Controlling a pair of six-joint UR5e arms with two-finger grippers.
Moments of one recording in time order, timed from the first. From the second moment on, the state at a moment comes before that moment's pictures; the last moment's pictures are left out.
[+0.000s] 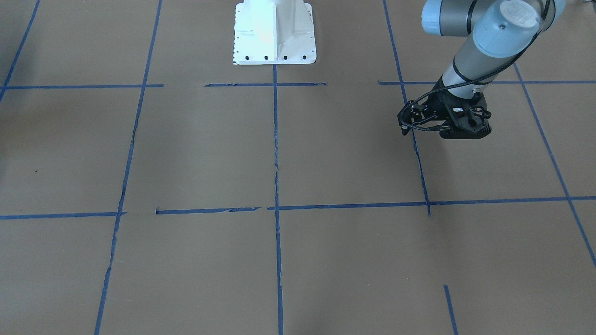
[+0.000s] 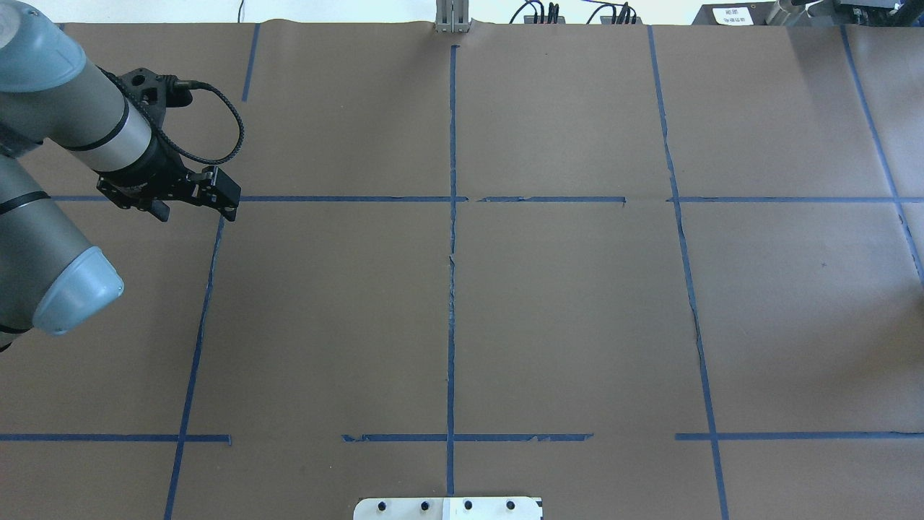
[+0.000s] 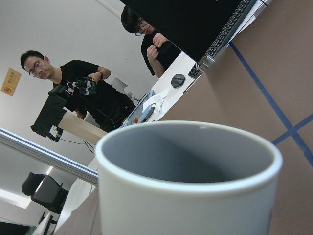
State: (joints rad) left arm -0.88 -1.93 -1.92 -1.48 -2.16 -0.89; right arm 0.98 -1.96 1.18 0.89 1.55 1.76
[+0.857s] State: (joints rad) left arm -0.88 -1.94 -1.92 -1.48 -2.16 -0.89; right arm 1.15 -1.89 1.15 1.01 1.51 2.51
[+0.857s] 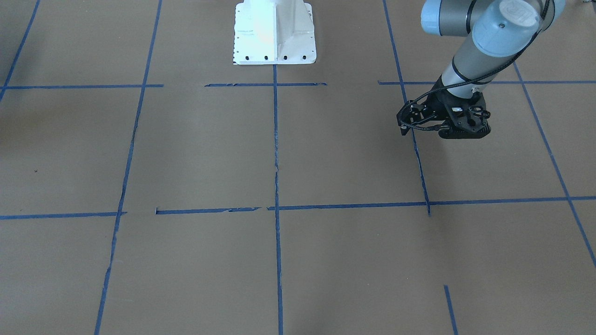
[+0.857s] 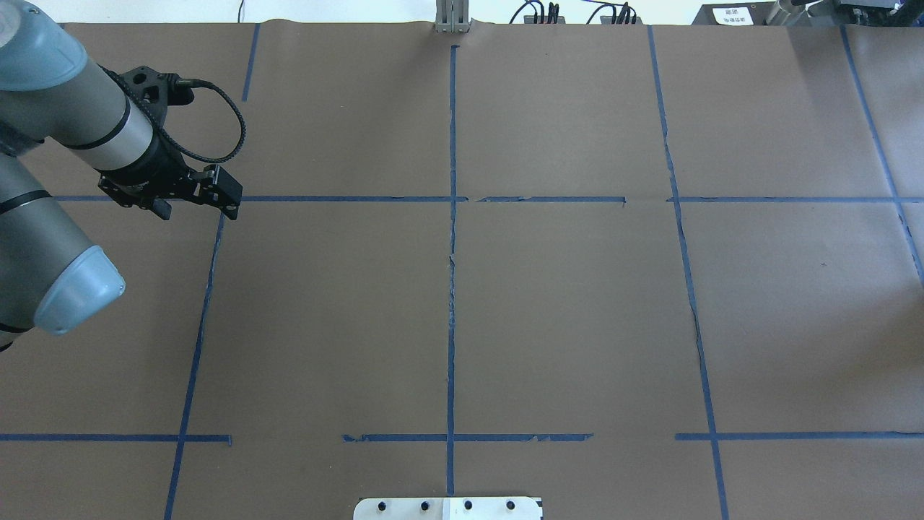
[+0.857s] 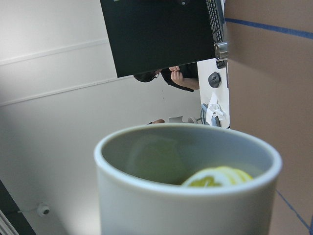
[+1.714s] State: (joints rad) left arm -0.88 -1.94 -1.92 -1.48 -2.16 -0.89; right arm 1.16 -1.89 1.06 1.15 1.40 2.84
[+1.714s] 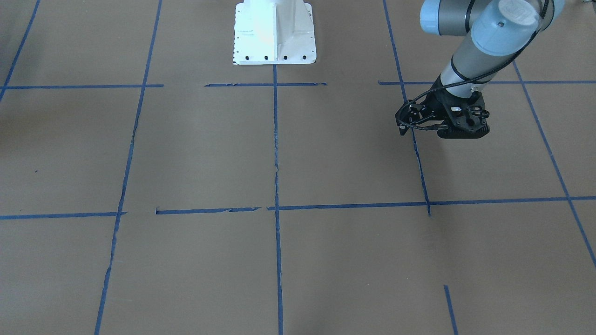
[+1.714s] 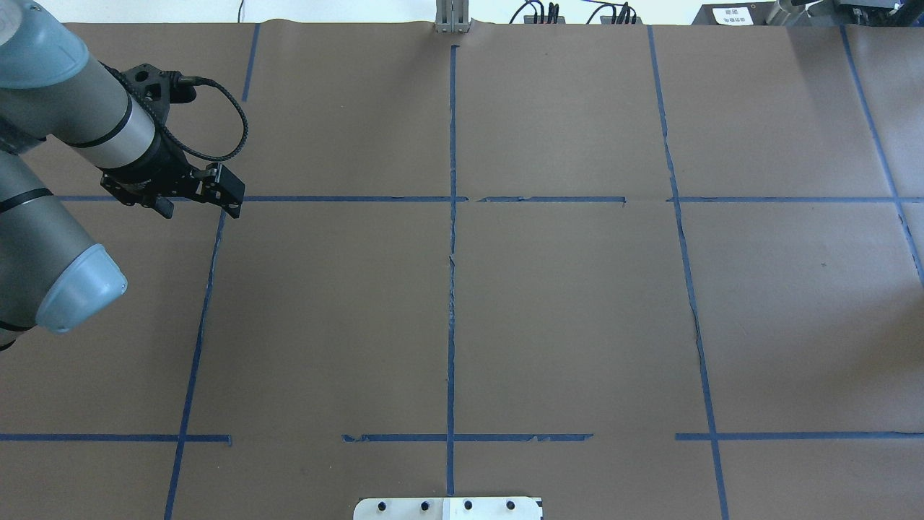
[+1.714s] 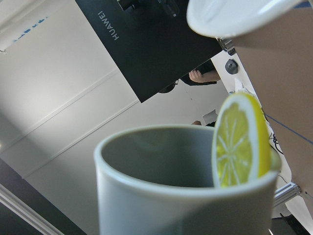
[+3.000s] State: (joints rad) left arm -0.88 -1.94 -1.92 -1.48 -2.16 -0.89; right arm 1.16 -1.90 1.07 1.12 1.50 2.26
